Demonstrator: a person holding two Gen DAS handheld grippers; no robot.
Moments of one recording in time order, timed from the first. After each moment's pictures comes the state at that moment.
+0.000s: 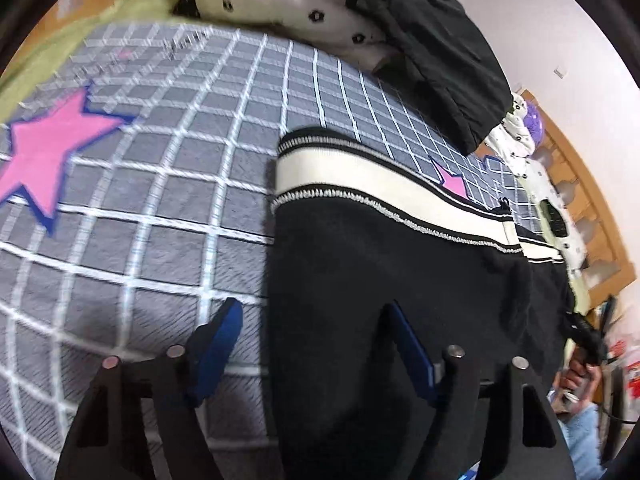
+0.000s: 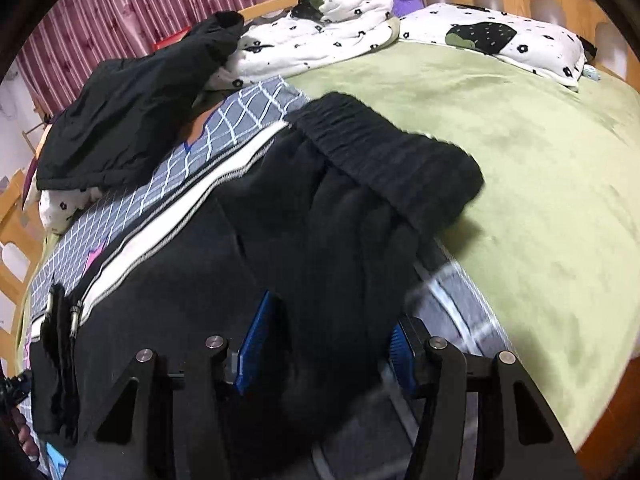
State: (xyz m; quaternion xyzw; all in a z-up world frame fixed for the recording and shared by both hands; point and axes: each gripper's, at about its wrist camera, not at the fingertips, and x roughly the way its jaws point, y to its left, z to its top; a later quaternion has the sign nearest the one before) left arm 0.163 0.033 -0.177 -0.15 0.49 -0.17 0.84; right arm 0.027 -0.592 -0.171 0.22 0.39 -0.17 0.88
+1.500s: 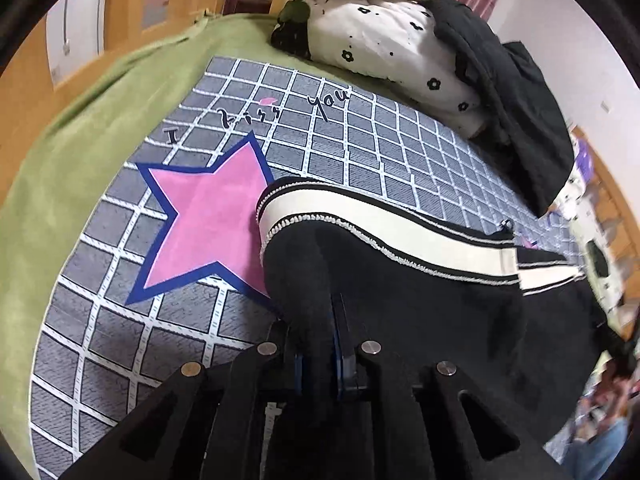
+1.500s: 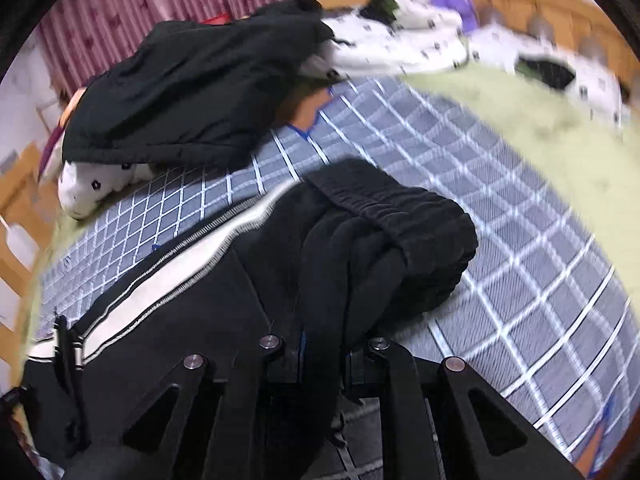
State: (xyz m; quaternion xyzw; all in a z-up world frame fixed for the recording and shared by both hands) left arm 0.189 0.181 -0.137 -0.13 0.47 -0.06 0.87; right arm 0.121 -0.422 -0.139 0.20 0.40 -0.14 0.89
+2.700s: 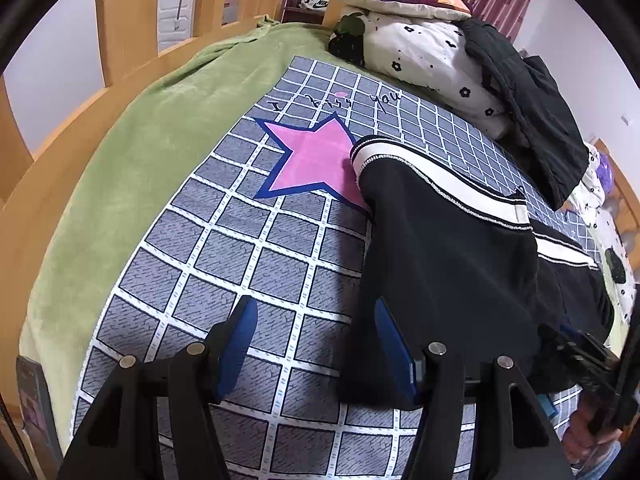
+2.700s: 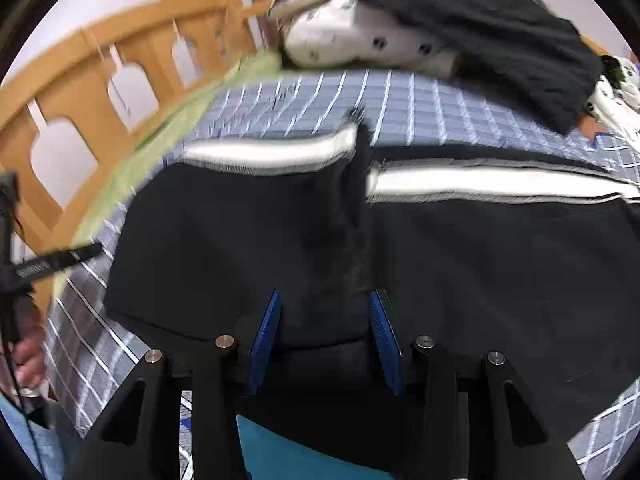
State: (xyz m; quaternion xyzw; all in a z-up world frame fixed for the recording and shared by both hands) left arm 0.078 0.228 -0.134 -0.12 0.45 0.02 0.88; right arm 0.091 -0.087 -0.148 0.02 0.47 0.13 0.88
